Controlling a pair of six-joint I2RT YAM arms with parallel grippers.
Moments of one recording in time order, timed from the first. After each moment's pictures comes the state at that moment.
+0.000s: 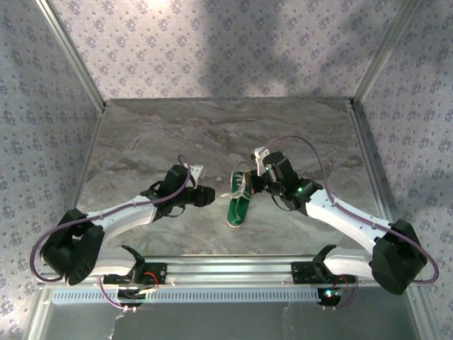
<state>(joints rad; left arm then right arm) -0.67 1.29 0.56 0.01 0.25 -0.50 0.70 1.20 0.78 -0.18 -0.04 0.32</state>
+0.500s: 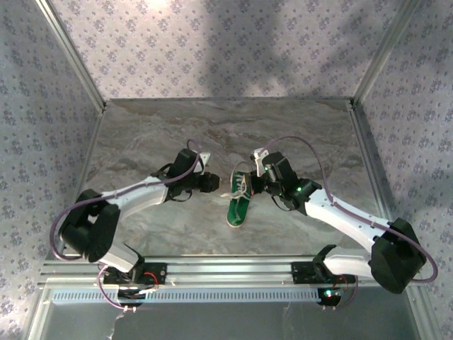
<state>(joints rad) -0.62 1.53 0.84 -0.13 0.28 -0.43 0.70 1.21 0.78 -0.20 -0.04 0.32</state>
